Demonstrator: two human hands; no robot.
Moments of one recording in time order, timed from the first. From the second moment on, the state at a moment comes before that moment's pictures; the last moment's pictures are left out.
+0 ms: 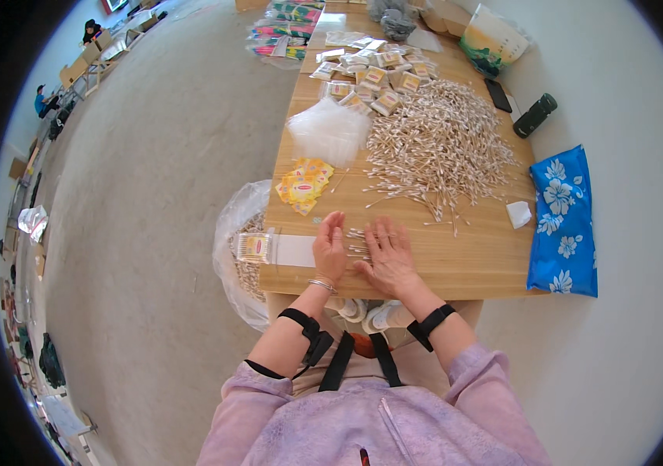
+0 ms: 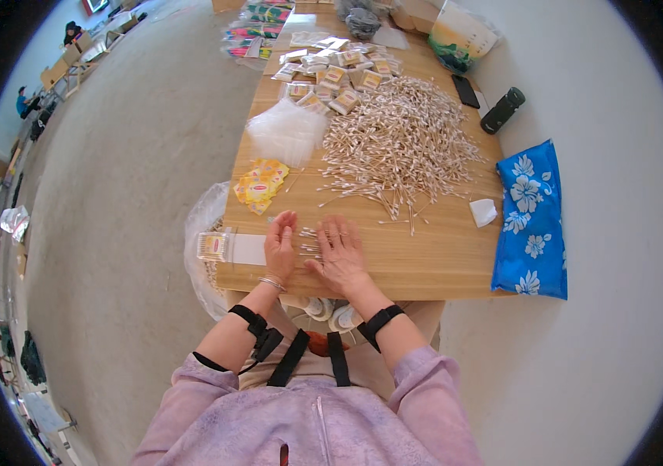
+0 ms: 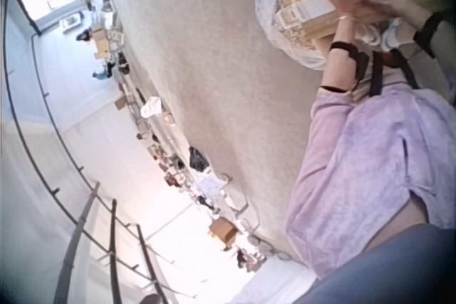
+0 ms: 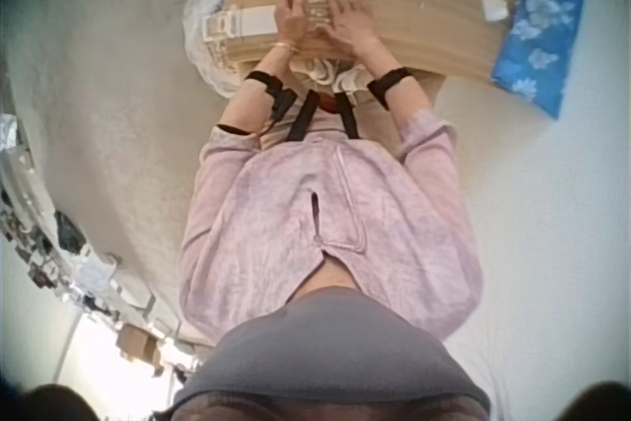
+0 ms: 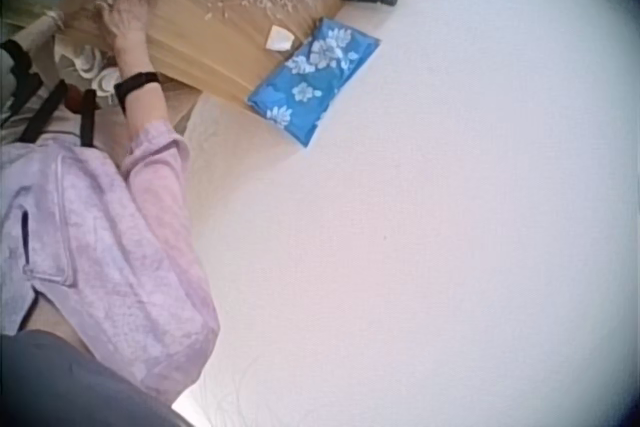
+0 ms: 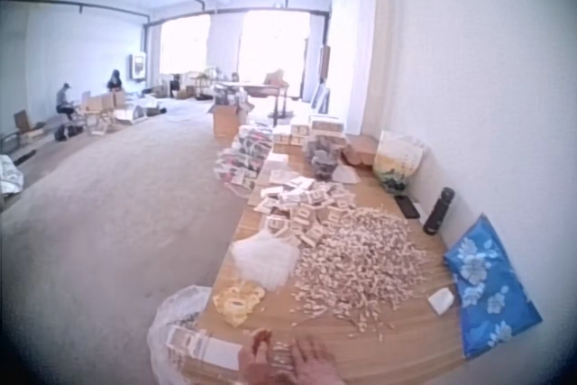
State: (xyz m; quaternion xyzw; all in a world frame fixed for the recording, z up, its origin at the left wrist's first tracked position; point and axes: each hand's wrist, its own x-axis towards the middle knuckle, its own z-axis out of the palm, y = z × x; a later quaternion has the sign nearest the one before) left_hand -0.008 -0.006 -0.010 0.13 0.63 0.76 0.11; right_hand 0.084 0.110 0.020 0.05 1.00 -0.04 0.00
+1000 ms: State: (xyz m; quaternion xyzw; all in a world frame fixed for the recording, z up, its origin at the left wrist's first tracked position) left_hand -0.010 -0.009 -0.011 0.13 0.61 0.77 0.12; right_hand 0.118 0.132 0.026 0.08 0.96 -0.24 -0.13
